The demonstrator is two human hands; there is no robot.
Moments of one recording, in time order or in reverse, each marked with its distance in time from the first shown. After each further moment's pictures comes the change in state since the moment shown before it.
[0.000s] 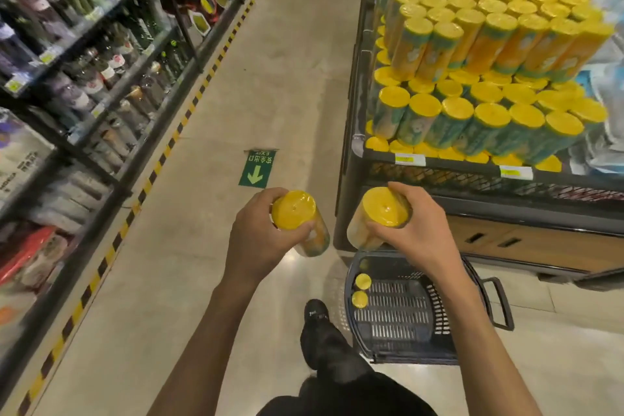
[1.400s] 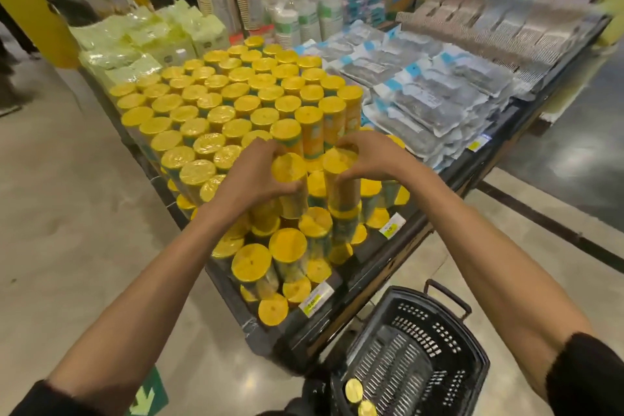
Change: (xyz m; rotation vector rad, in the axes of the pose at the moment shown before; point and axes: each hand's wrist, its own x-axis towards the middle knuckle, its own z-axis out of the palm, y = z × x) left_hand 0.423 0.269 0.230 0.301 -0.660 0.936; right_hand 0.296 0.090 -0.229 -0.411 0.184 0.420
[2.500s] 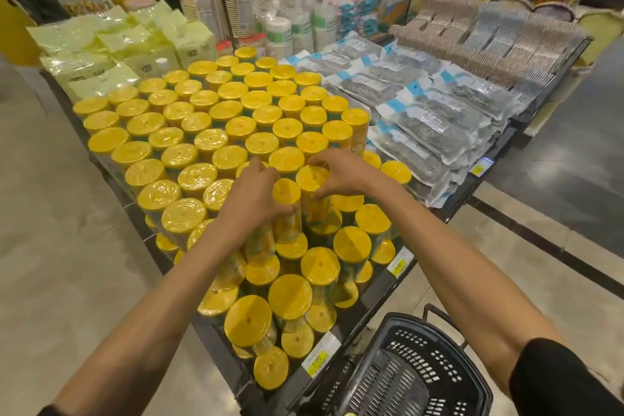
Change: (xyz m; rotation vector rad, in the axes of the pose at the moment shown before) left_hand 0.077 -0.054 0.032 0.113 -0.055 -0.049; right_hand 0.118 -0.005 0.035 -0.028 -0.062 -0.036
